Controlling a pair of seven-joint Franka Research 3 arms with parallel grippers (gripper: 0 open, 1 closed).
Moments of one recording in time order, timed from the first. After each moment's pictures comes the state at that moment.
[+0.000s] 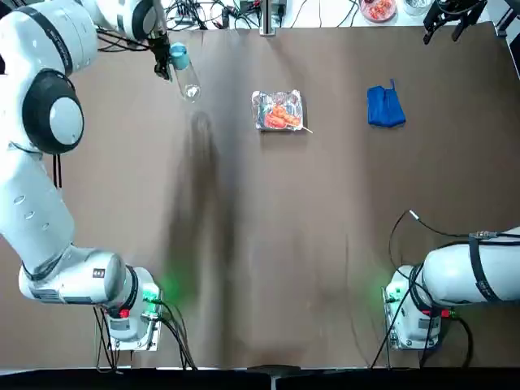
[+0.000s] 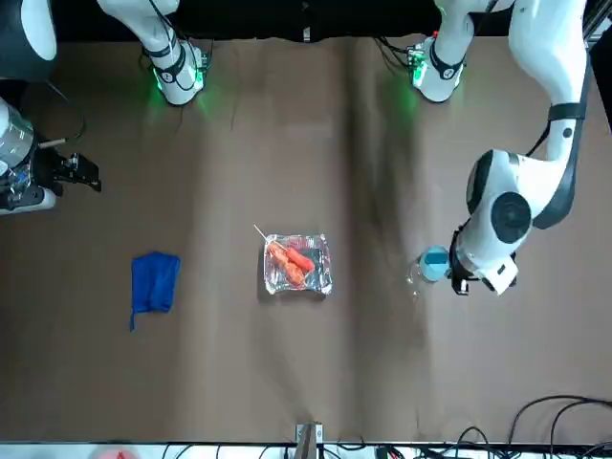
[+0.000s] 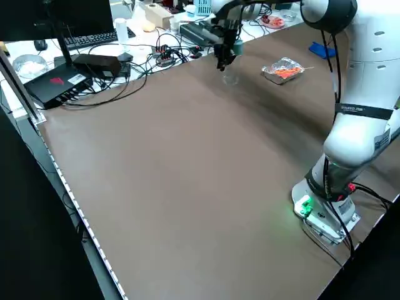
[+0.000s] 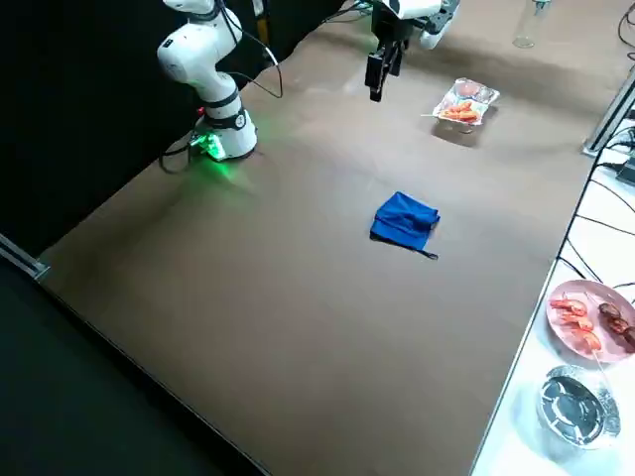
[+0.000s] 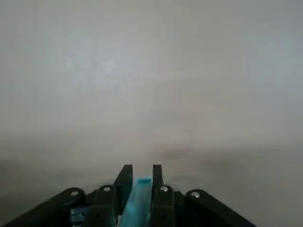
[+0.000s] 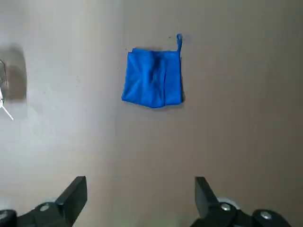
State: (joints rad) left arm -0.04 0.43 -0.19 -1.72 0.21 2.09 -1.81; right arm 0.02 -0.02 -0.04 -1.76 0.00 1.68 -0.12
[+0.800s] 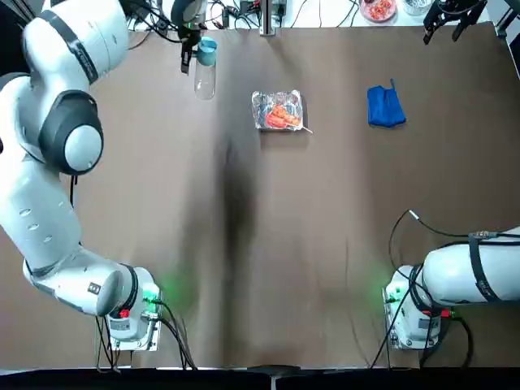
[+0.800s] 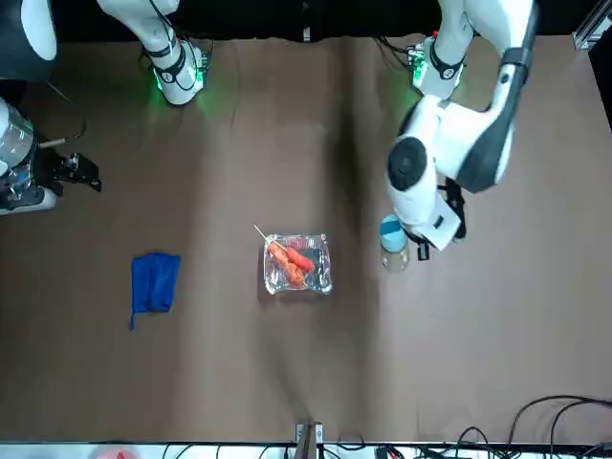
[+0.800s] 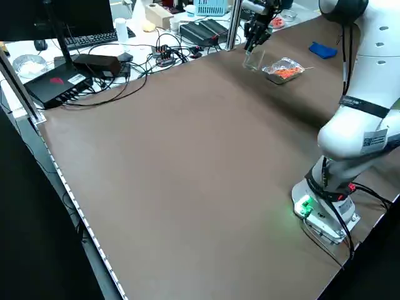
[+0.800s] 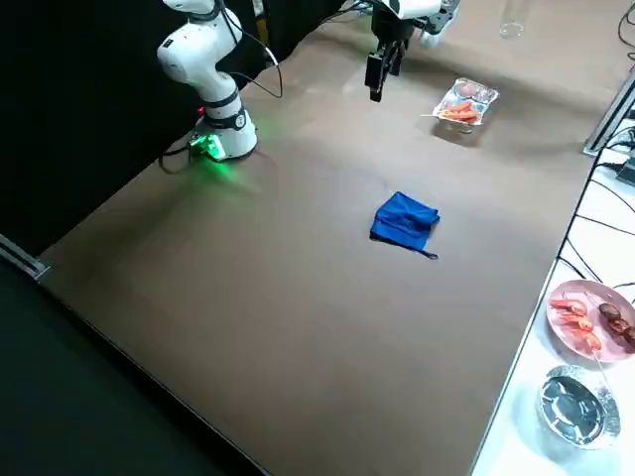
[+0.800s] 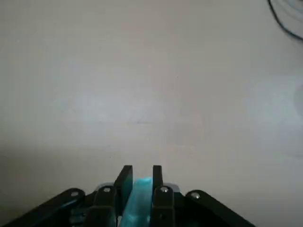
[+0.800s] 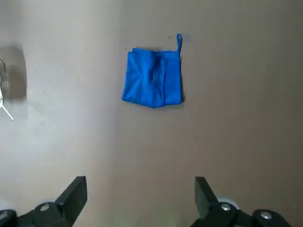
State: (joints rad) left arm -0.36 0.41 -0.18 -1.52 0.41 1.70 -2.20; right arm 0.02 -0.02 -0.04 -1.76 0.00 1.68 -0.12
